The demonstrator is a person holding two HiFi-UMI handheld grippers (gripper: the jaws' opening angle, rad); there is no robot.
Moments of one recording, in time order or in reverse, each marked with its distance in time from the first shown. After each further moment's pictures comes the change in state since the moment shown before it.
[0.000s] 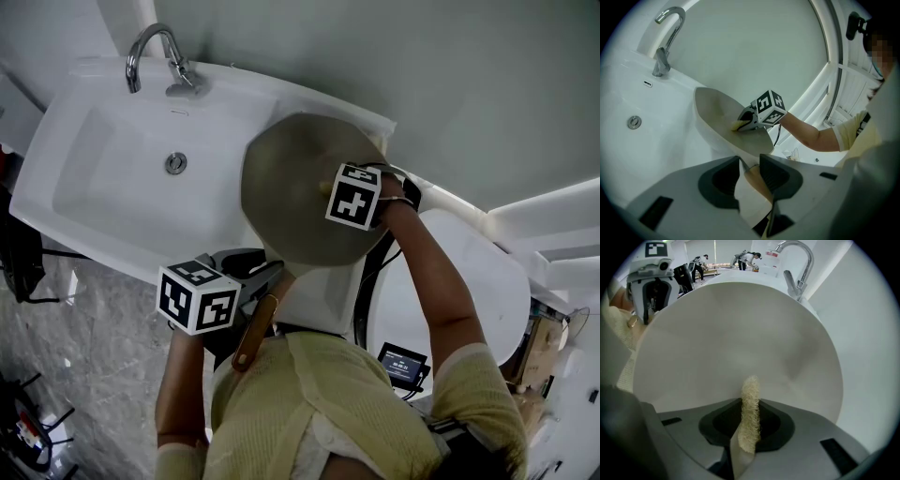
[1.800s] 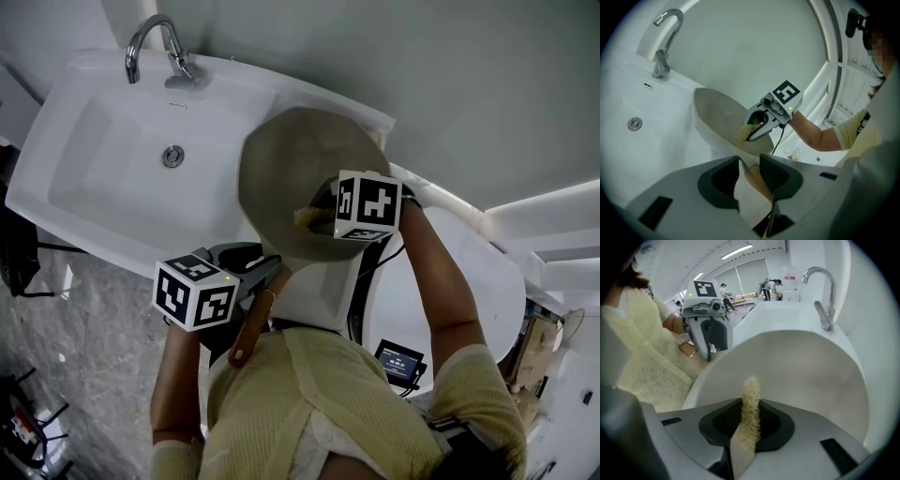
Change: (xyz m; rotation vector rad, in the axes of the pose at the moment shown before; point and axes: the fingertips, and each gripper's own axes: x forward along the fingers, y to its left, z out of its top) left arm 0.000 0.000 -0.001 0.015 -0.004 0.012; right arm -0.053 0.083 0.053 -0.139 -0.334 0.372
